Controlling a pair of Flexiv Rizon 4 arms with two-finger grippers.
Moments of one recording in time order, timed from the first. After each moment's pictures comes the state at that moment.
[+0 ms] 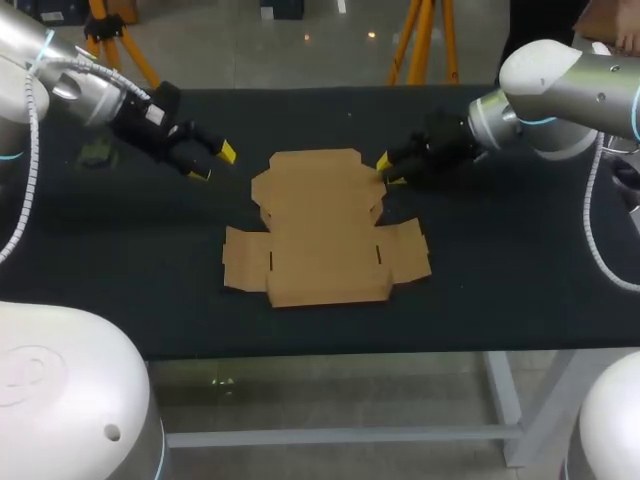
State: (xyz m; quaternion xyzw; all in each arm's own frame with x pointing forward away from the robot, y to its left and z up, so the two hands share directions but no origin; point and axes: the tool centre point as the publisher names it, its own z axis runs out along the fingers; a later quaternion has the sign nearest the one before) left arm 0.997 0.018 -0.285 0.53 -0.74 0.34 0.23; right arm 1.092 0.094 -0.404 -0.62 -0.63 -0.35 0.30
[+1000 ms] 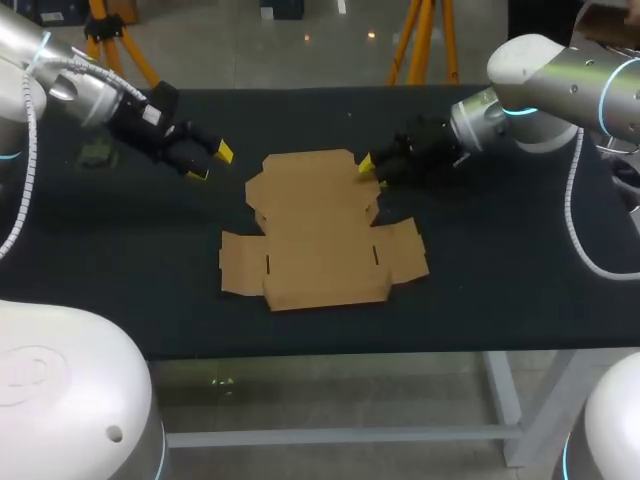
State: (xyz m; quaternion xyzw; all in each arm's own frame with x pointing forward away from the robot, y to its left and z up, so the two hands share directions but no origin) left arm 0.998 0.021 -0.284 0.53 -0.74 0.35 0.23; right arm 1.090 0.129 -0.412 -0.60 -0.63 -0.35 0.36
